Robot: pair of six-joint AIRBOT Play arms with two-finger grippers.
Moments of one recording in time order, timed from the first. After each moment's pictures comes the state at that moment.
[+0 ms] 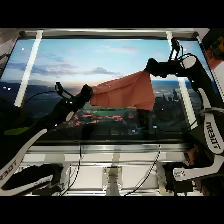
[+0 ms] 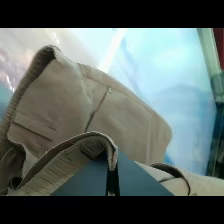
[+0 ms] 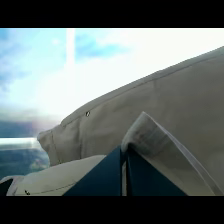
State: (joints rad) left arm -0.41 -1.33 0.76 1.72 0.10 -2.96; right arm 0.02 -1.59 1.49 -0.91 0.85 1.51
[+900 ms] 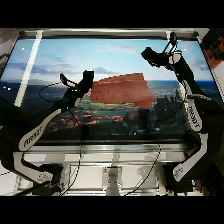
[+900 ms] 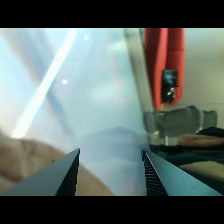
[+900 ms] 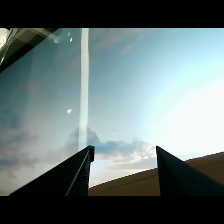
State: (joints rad) left arm -0.33 -1.69 1.04 1.65 0.47 -2.99; right arm 0.04 -1.88 1.79 -0.87 0.61 1.53
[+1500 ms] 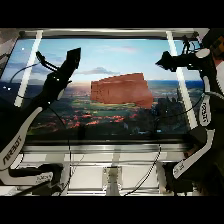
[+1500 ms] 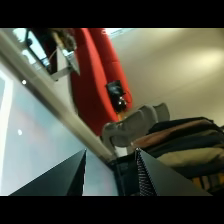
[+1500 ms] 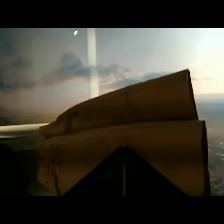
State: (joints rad) left arm -0.20 -1.45 1.06 1.97 0.57 -2.98; right arm -0.22 -1.93 1.91 -0.72 1.22 1.38
